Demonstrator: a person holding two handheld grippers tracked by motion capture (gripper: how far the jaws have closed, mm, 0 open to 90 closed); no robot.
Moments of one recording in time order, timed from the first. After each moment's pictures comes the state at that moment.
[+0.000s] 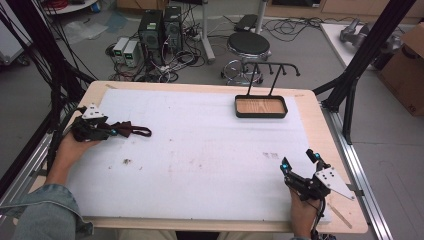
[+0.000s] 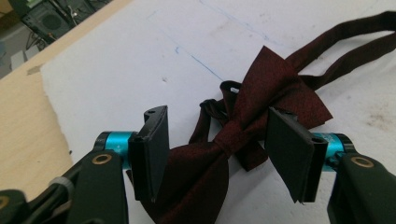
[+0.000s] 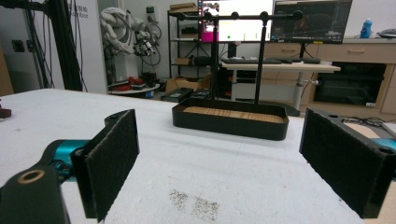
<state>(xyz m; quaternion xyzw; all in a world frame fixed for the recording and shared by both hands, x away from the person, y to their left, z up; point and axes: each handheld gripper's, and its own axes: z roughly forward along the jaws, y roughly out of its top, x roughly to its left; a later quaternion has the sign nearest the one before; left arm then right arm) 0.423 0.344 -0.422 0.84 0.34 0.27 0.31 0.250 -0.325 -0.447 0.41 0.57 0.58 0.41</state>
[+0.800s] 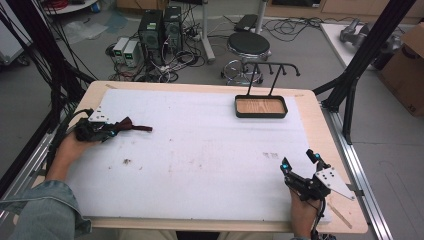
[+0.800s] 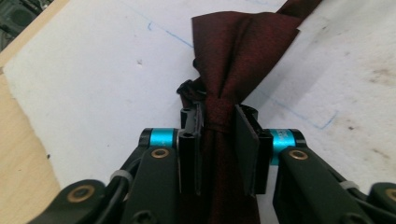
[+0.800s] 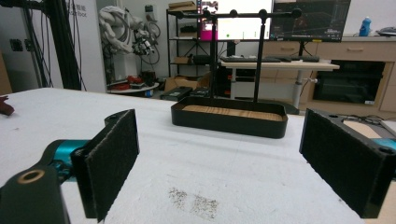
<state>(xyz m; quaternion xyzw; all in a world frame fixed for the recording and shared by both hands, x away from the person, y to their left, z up) 0.427 0.343 -0.429 0.88 0.29 0.25 0.28 0.250 -0.325 -0.448 0.42 0.57 0.58 0.41</state>
